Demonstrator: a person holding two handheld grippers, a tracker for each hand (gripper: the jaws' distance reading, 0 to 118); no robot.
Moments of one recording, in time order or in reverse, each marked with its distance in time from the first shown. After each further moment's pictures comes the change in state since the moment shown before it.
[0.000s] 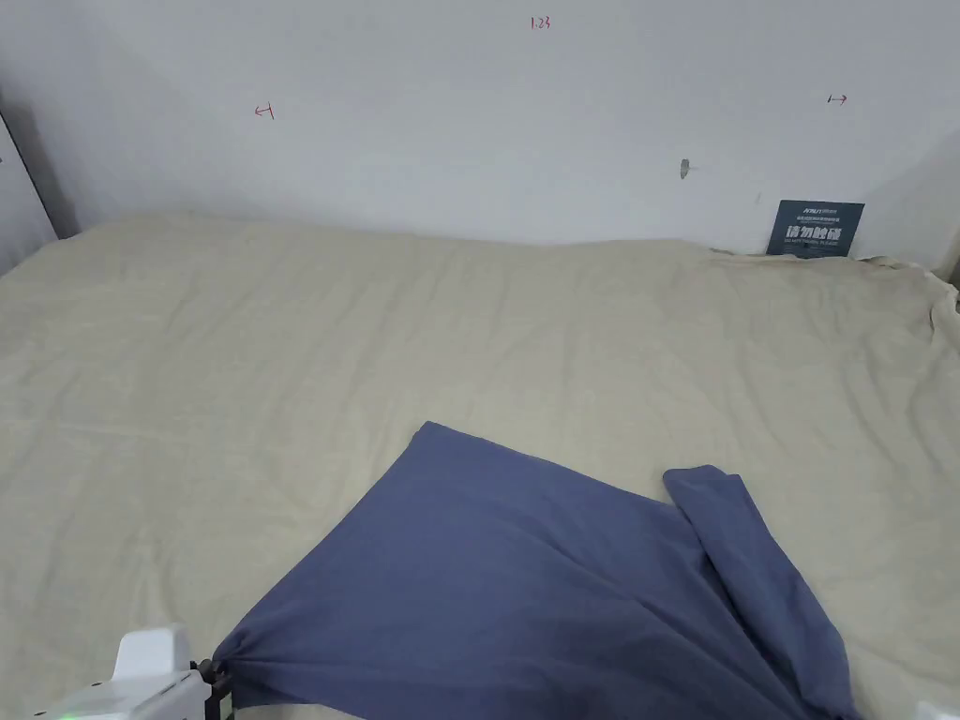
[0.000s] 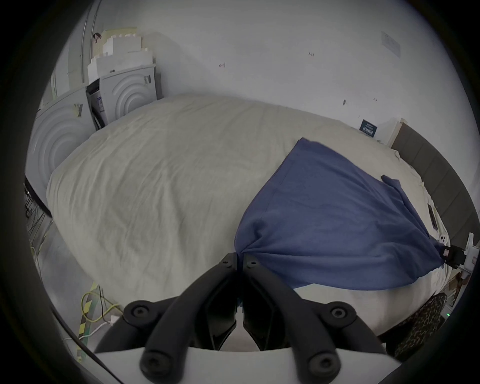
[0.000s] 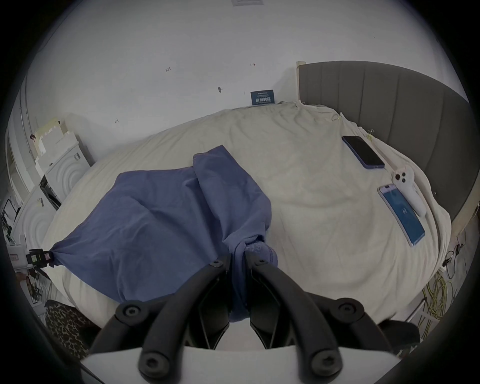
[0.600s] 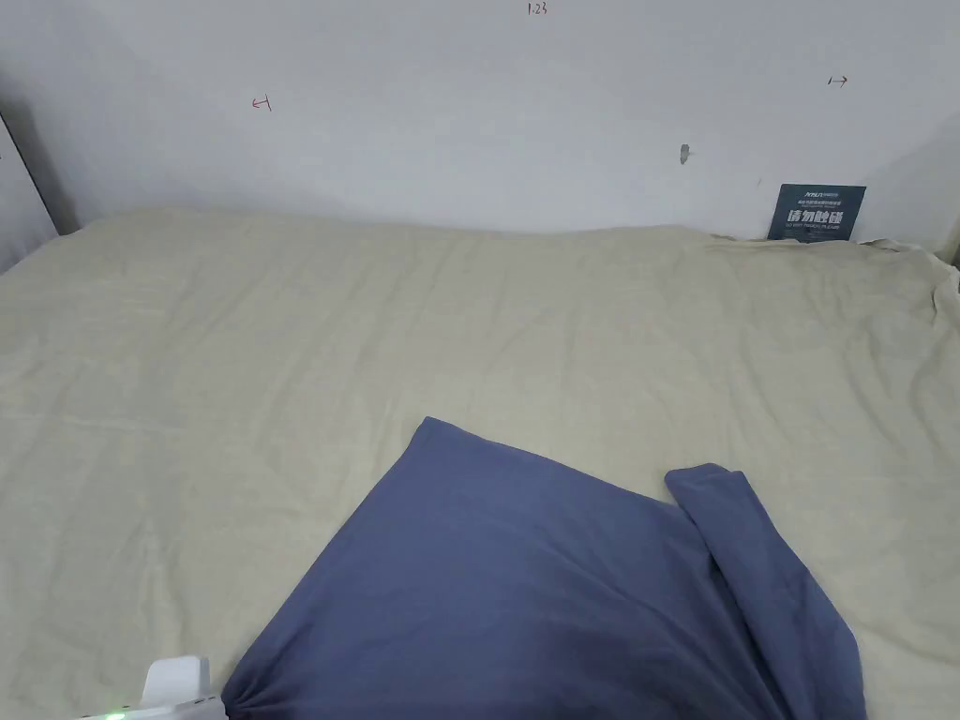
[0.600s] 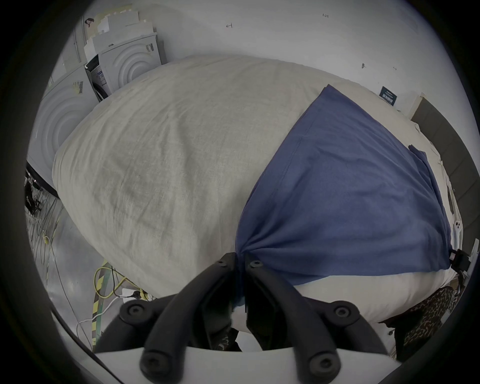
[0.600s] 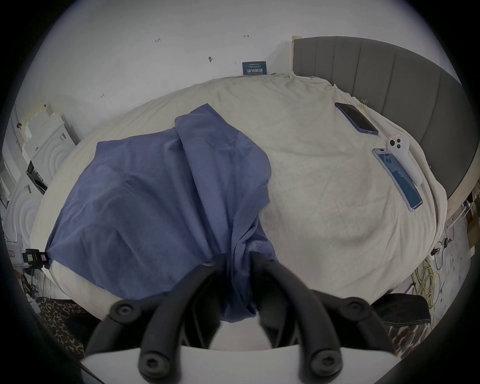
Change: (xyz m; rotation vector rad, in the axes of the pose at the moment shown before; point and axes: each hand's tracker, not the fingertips) left arm 0.006 -0.019 -0.028 -0.212 0.079 -0.006; right arm -0.015 -0.024 -0.007 -0.150 -0.079 0.010
